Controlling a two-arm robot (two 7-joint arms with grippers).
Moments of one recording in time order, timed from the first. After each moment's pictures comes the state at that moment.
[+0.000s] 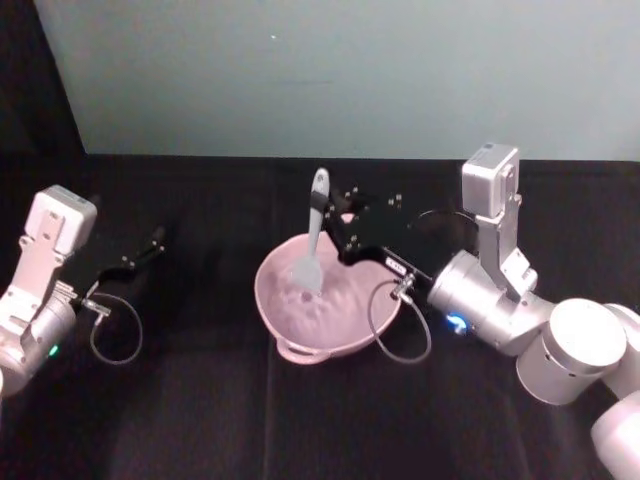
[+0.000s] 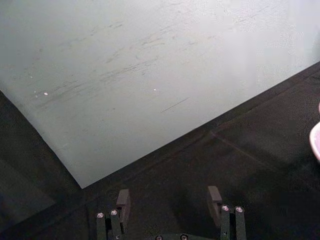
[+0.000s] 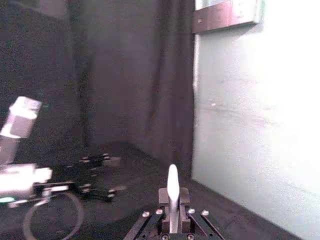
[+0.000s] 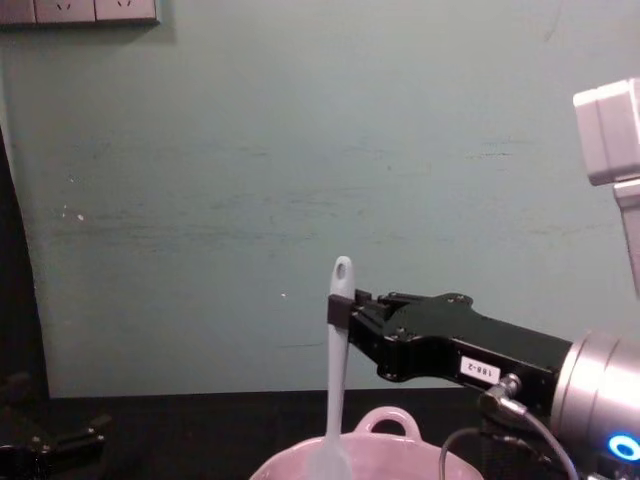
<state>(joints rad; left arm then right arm) -0.20 0.60 0.45 -1.41 -0.25 -0.12 0.03 0.35 0.34 -0.52 -1.40 0.41 -0.19 0.45</state>
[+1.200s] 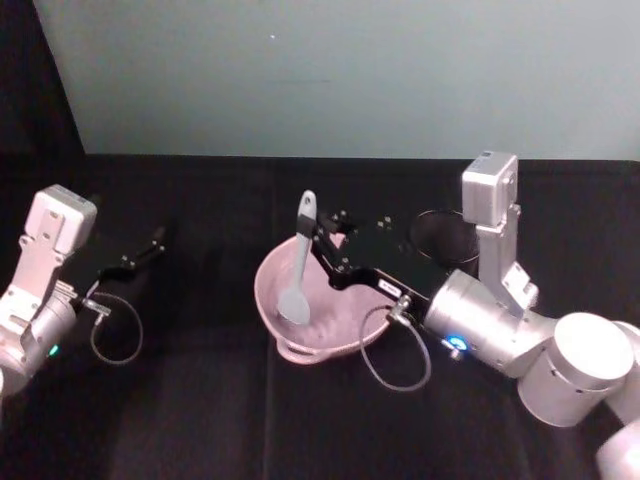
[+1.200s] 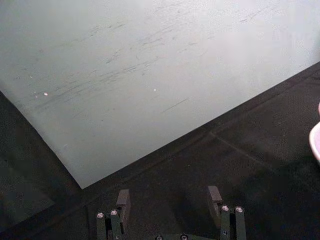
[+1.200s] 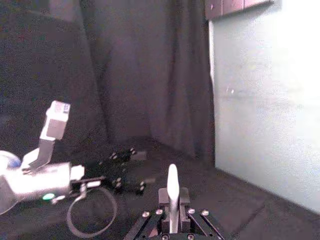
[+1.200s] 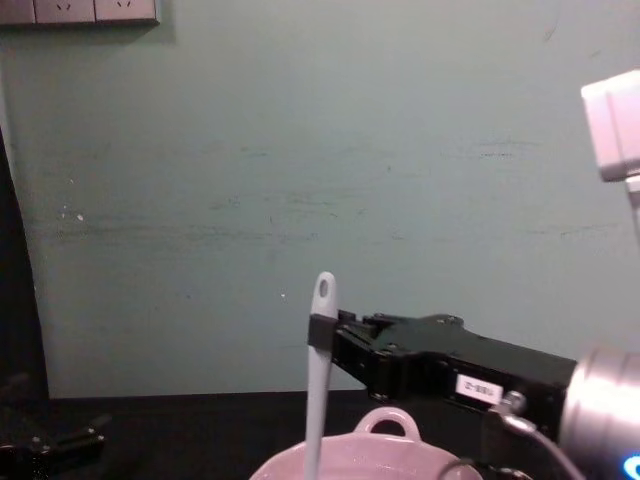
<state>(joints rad) -0.20 0.60 0.45 -1.41 -0.25 -0.12 0.03 0.27 0.34 -0.49 -1.50 0.45 -0.07 0.50</state>
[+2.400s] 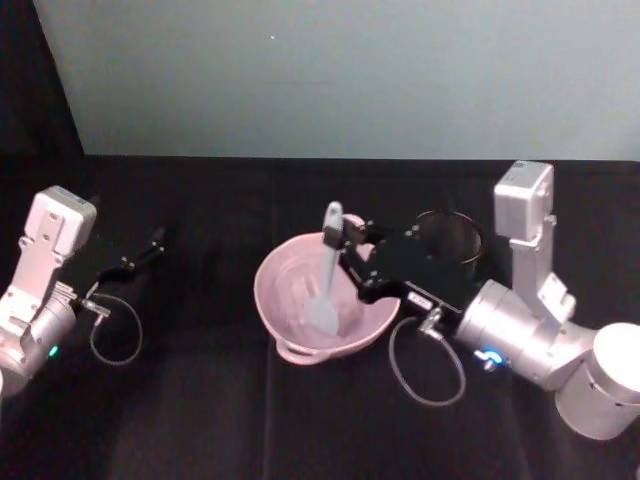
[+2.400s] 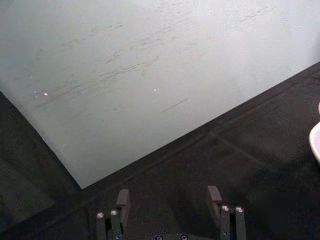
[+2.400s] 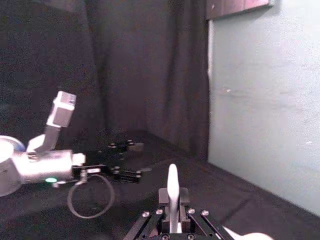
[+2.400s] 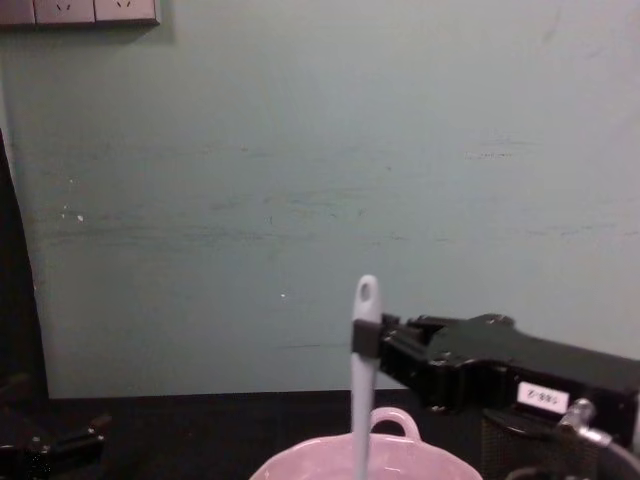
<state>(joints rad) -0.20 0.60 0.45 -1.41 -0.25 -0.12 0.03 0.20 0.40 -0.43 -1.59 0.42 -0.05 0.53</state>
